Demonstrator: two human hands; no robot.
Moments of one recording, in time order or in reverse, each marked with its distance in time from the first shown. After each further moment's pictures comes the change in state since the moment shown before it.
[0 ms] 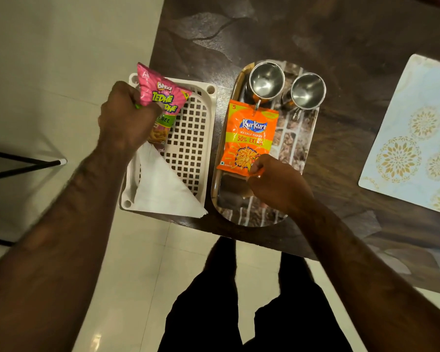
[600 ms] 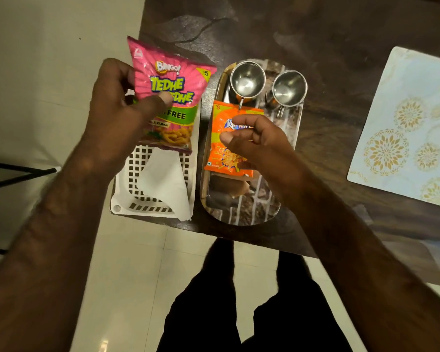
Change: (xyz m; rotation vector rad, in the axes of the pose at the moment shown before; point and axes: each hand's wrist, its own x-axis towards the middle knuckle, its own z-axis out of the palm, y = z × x) left_hand -0.049 0.040 -0.014 -0.409 -0.223 0.315; right_hand -0.002 -0.022 -0.032 0.890 -0.038 -0.177
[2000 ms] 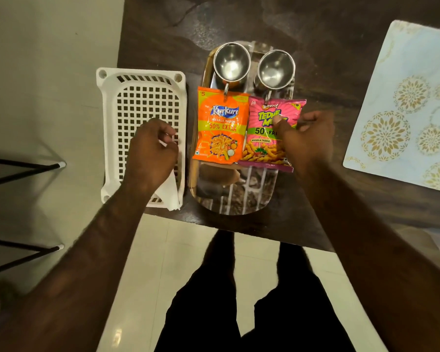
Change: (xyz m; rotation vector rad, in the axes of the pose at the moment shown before) left_hand -0.033 -0.075 0.064 0.434 0.039 -0.129; right_hand 0.030 0.067 -0.080 -0.322 0.711 -0.027
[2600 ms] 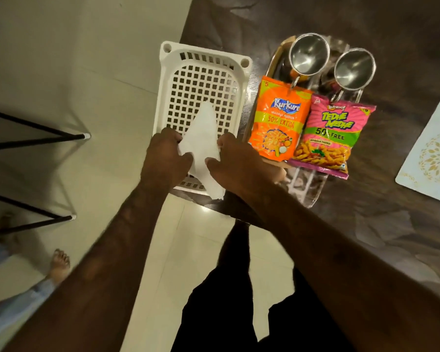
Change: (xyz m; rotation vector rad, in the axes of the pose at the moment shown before) left_hand -0.002 -0.095 -0.027 0.148 -0.047 -0.193; right_hand -0.131 -0.067 0.124 -0.519 -0.744 -0.343
